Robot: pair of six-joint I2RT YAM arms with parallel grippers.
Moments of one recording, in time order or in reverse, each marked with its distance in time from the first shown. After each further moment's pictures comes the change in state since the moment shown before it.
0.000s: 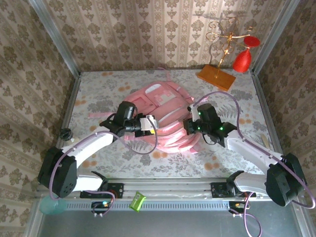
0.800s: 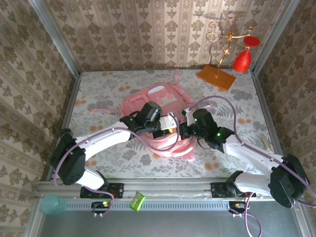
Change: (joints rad) left arm -0.274 0.169 0.233 -0.090 -0.248 -0.280; right arm 0.116 -0.027 -0.034 0.095 -0.039 0.109
